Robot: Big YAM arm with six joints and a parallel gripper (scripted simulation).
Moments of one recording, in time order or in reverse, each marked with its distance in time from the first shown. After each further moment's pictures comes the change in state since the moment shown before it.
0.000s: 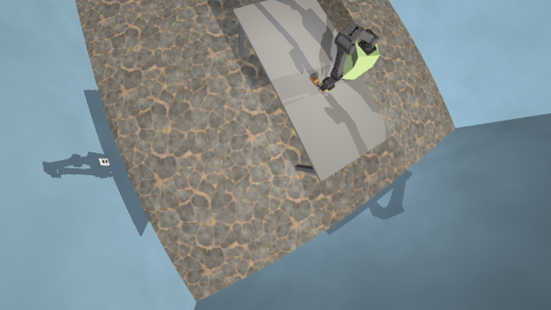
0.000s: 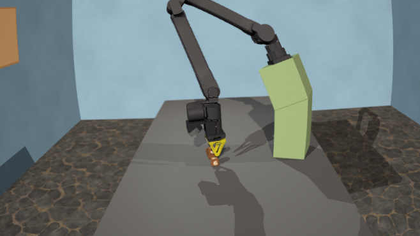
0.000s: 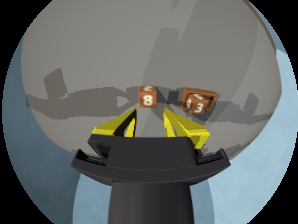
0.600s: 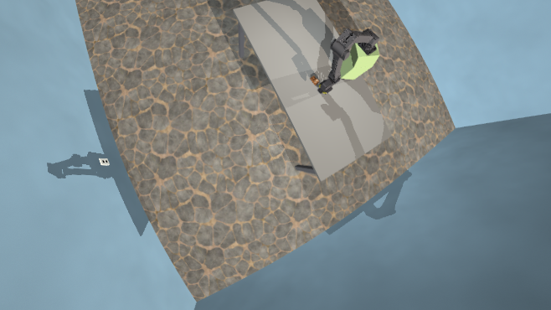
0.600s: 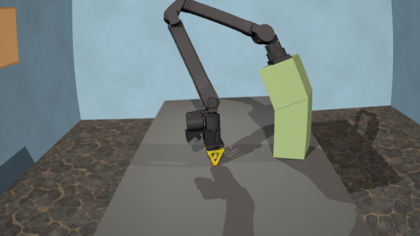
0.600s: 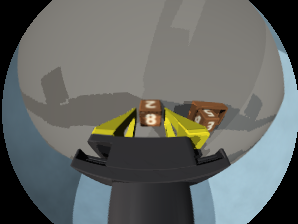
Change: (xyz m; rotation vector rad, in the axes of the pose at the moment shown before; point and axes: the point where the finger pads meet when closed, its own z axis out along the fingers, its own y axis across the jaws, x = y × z) arm -0.010 0.004 0.037 -0.004 -0.019 0.005
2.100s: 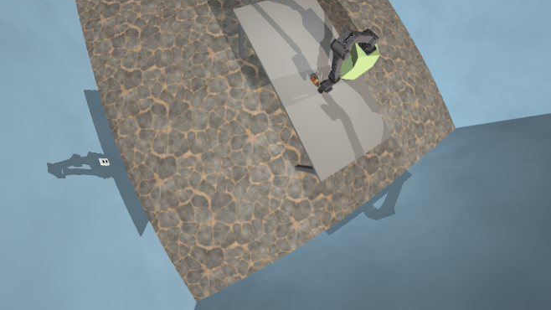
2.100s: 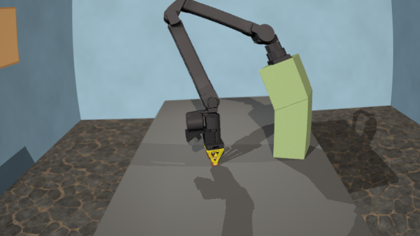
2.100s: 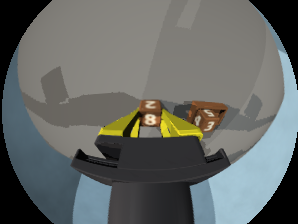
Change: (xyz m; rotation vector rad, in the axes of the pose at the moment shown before) arm 0.000 0.000 0.000 0.000 0.000 0.000
